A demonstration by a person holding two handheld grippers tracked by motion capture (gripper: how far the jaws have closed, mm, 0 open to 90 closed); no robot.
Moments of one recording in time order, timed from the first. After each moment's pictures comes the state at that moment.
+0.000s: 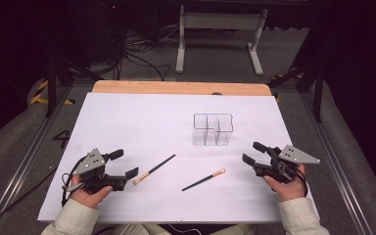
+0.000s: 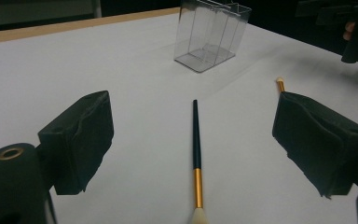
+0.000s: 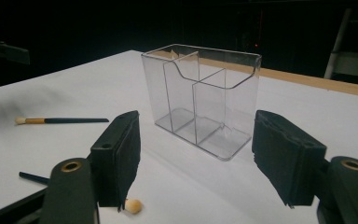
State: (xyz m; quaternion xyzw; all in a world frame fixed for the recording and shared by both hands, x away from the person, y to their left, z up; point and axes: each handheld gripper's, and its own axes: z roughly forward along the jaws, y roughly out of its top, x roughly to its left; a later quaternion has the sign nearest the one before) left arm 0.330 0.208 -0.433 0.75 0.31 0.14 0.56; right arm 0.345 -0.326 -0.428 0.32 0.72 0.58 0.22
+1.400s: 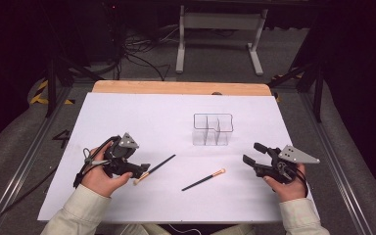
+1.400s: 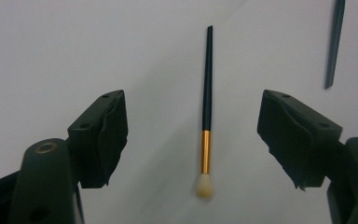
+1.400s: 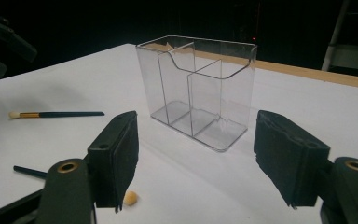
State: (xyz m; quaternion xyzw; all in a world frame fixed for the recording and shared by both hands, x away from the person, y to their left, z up) left arm 0.363 0.147 -0.382 0.89 0.34 0.10 0.29; right arm 0.345 -0.328 -0.431 0.33 0.72 0.57 0.22
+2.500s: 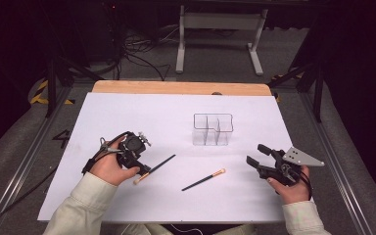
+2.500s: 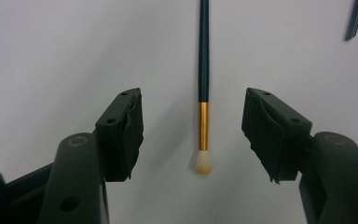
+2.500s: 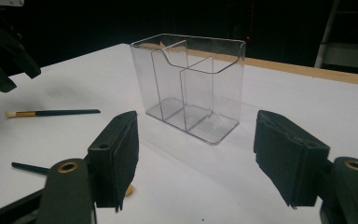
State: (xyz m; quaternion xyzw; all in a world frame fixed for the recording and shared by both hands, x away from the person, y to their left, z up) left arm 0.390 0.123 -0.387 0.93 0.33 0.03 0.16; right arm 0.338 -0.337 -0.431 0.34 0.71 0.57 0.23
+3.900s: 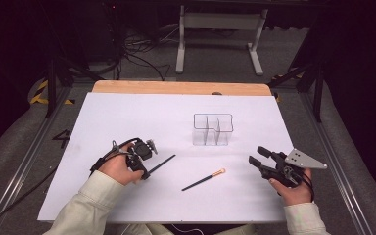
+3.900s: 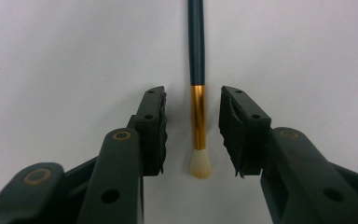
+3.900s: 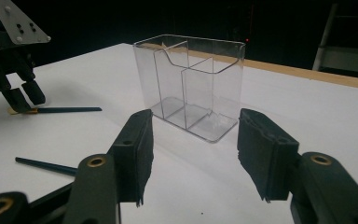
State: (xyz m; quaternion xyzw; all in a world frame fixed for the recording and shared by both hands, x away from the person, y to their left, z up) left arm 0.401 0.108 -0.420 0.95 0.31 -0.02 0.08; right arm 0.332 -0.339 -0.429 0.34 0.72 0.57 0.23
